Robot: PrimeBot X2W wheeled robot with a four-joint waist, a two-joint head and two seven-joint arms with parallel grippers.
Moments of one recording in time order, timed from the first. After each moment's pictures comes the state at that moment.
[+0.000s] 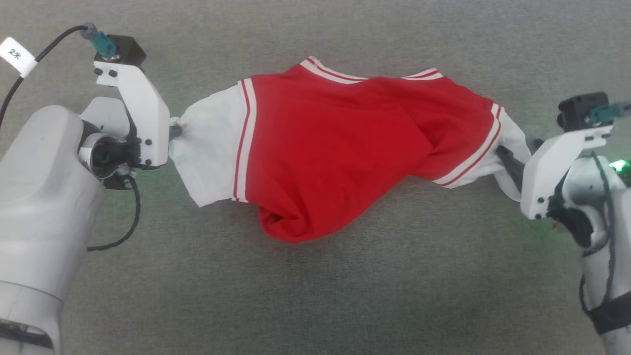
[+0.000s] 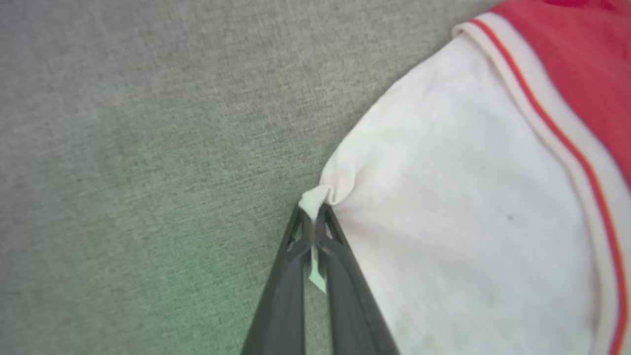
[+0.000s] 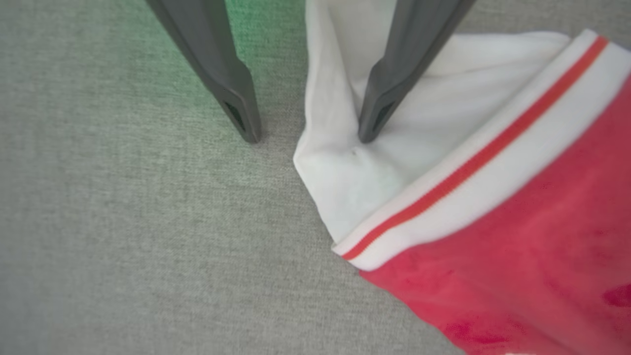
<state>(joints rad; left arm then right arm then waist) -1.01 0.43 -0.50 0.80 -0.80 -0.13 0.78 -0.53 -0.27 0.04 0.34 0.31 0.13 0.61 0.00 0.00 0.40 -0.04</state>
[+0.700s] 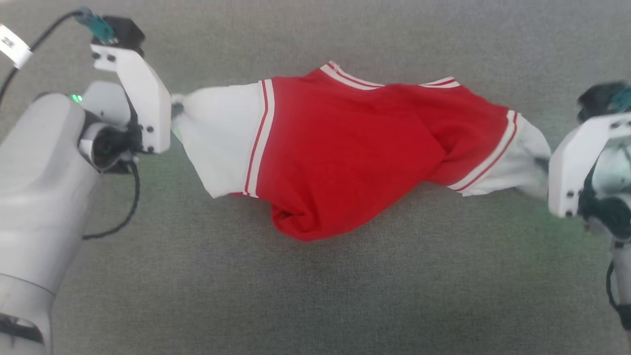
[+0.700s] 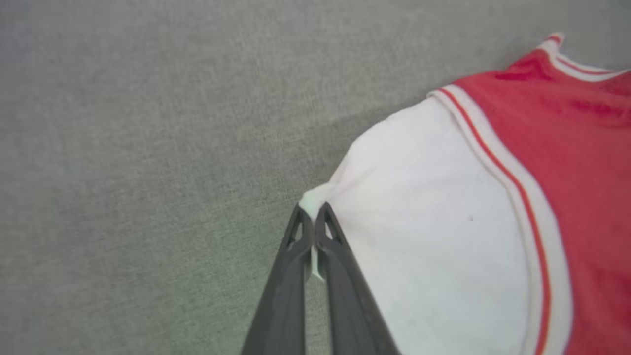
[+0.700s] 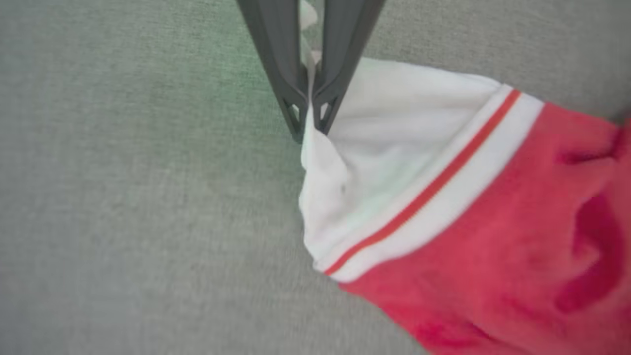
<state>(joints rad) -1.05 0.45 -0.60 0.78 -0.87 -0.13 0.66 -0.51 -0.33 0.00 0.15 0.37 0.13 0.97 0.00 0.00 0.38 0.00</state>
